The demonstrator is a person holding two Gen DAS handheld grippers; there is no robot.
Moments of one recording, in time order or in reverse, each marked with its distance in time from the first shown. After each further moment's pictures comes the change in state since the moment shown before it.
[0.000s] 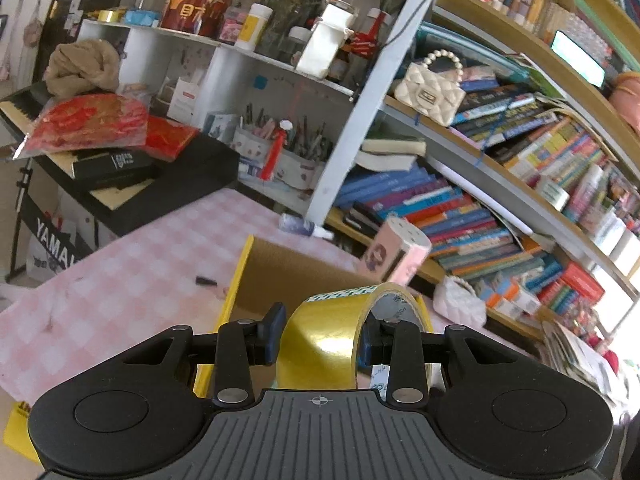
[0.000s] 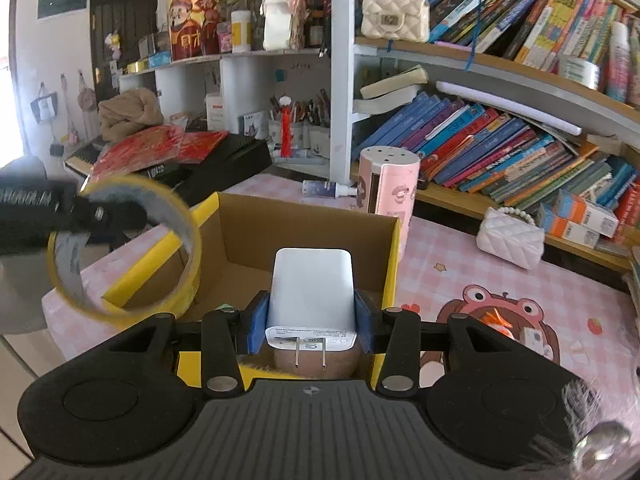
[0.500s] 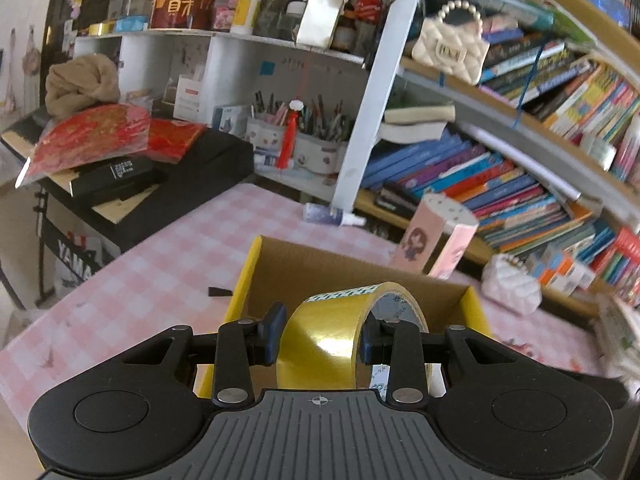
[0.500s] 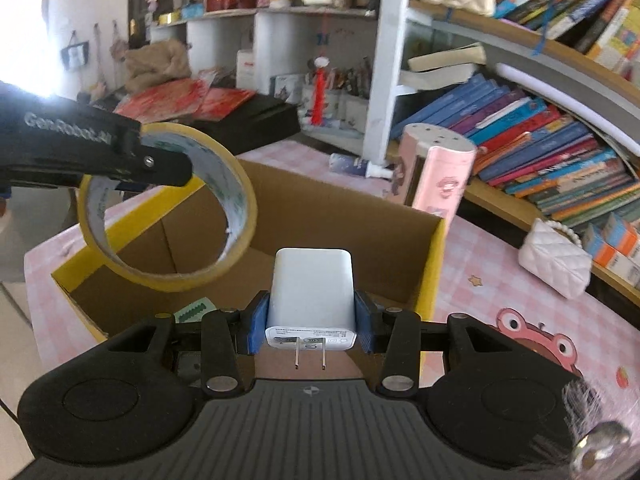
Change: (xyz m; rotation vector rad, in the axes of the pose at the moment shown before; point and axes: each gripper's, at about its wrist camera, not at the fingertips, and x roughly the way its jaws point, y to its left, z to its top) left arm 0.064 -0.017 0.003 0.126 0.058 0.135; right arm 0.075 -0.001 0.007 -0.138 0.098 0.085
